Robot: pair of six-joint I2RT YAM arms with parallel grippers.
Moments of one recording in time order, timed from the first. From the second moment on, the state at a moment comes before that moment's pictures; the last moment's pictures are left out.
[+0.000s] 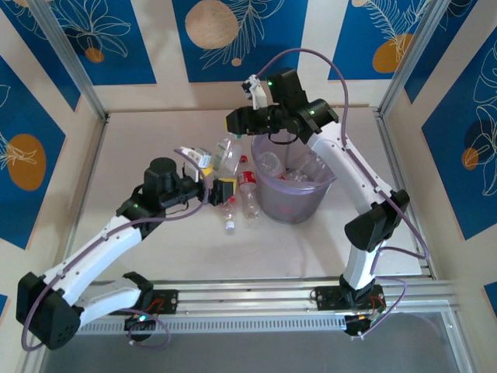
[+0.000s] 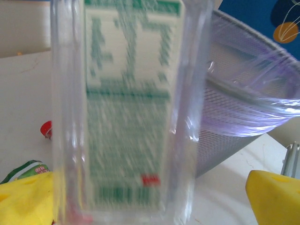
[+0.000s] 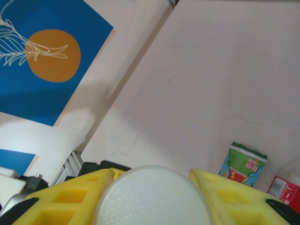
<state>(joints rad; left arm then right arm) -0.57 1.02 0.81 -0.08 0.36 -0.23 0.57 1.80 2.08 -0.86 -0.51 0.39</state>
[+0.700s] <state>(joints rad) -0.57 1.31 0.80 -0.31 0.08 -0.42 0.16 1.51 2.08 -0.93 -0.31 0.23</state>
